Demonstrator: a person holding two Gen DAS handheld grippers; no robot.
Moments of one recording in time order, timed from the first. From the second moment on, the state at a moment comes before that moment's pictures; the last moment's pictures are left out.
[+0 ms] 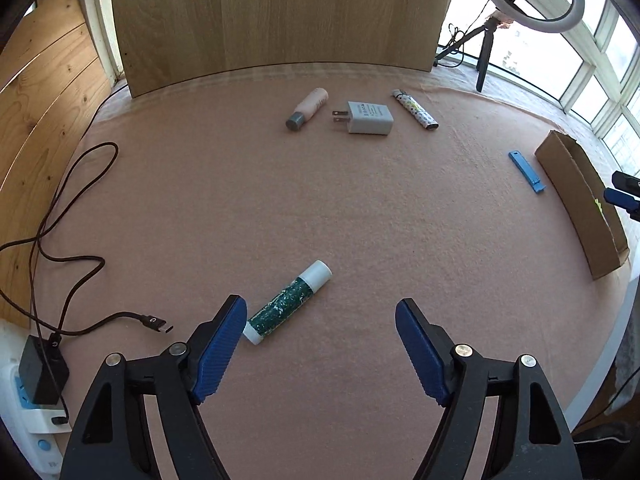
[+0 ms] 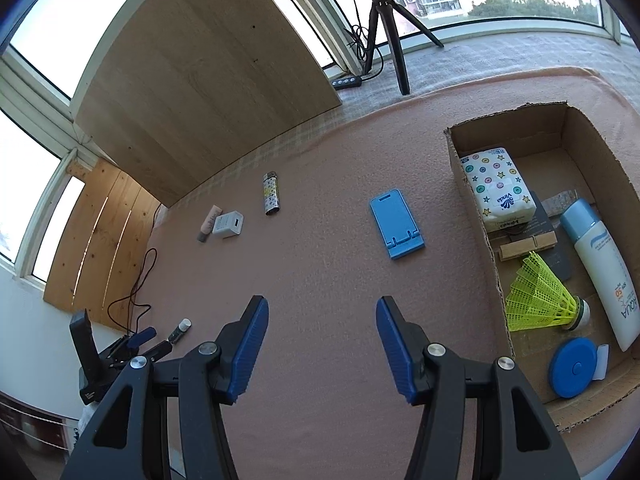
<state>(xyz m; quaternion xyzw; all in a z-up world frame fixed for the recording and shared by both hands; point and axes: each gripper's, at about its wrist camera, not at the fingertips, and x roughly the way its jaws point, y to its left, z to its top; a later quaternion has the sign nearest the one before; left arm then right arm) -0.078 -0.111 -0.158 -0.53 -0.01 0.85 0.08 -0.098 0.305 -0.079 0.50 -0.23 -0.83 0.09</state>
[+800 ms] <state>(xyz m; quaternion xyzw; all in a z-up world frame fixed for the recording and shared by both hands) -0.091 -0.102 -0.177 -0.54 0.00 0.83 0.12 -0.176 0.299 -0.109 0.56 -0.18 -0.81 0.07</state>
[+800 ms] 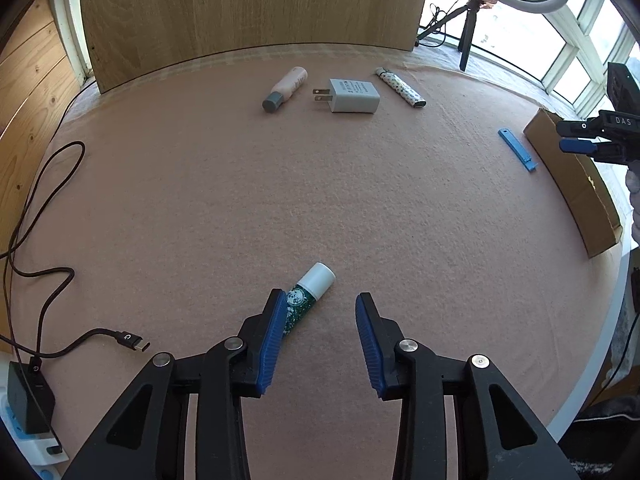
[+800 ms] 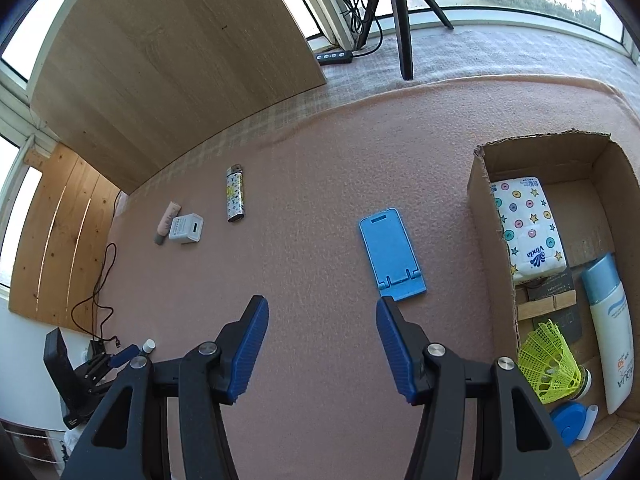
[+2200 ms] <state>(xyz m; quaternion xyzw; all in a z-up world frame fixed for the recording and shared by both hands) -0.086 -0.049 -0.195 -0.56 -0.08 0.81 0.15 -0.242 0.285 -0.178 0.63 -0.07 -0.77 -0.02</state>
